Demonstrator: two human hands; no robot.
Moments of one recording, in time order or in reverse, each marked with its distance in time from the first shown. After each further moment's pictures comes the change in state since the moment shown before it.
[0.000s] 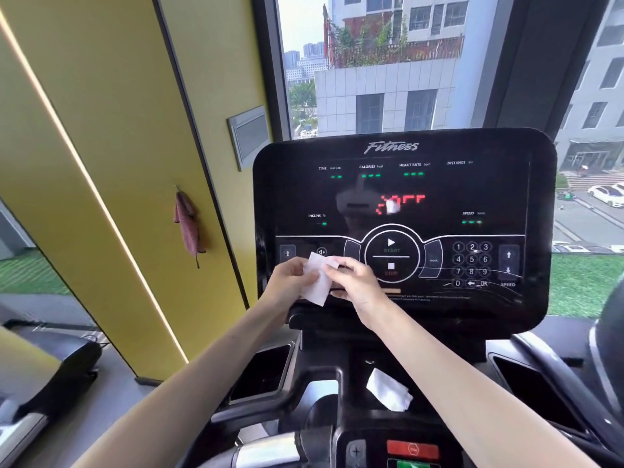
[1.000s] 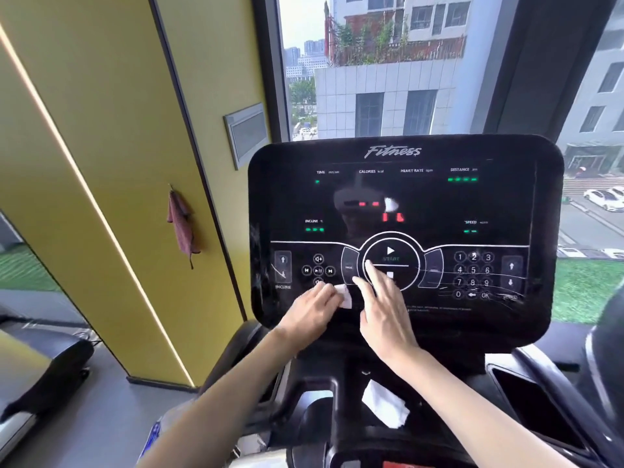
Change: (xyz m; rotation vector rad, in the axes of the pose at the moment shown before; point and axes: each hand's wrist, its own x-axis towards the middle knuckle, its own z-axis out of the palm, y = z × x) left_hand 0.033 -0.073 0.021 1.211 -0.019 1.069; right_hand -0.002 0.047 -0.054 -1.369 0.294 -0.691
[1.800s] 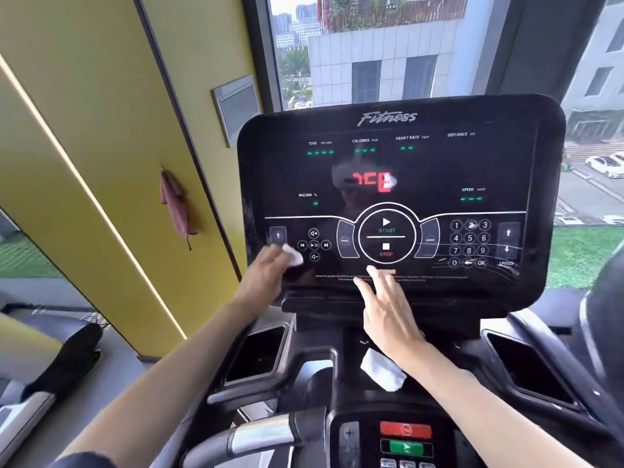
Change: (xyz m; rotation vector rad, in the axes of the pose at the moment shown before) left_hand -0.027 -0.054 -0.032 -0.163 0.039 -0.205; right_hand -0.040 0.008 0.013 -0.102 -0.061 -0.008
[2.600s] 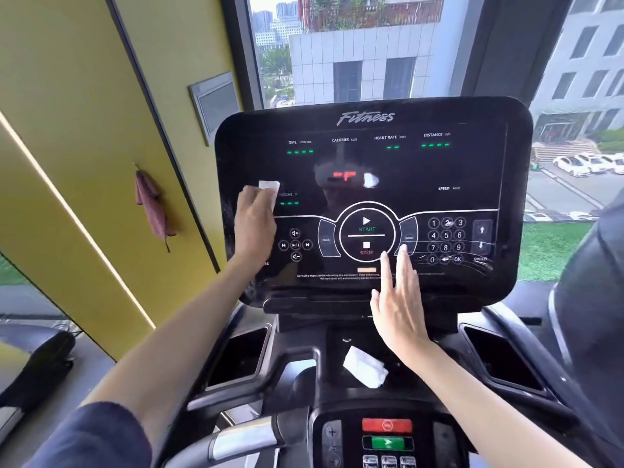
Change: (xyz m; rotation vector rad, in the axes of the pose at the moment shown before) left_hand 0.091 0.016 -0.006 -0.022 0.375 -0.288; right_hand -0.009 0.034 -0.011 -0.018 0.051 0.234
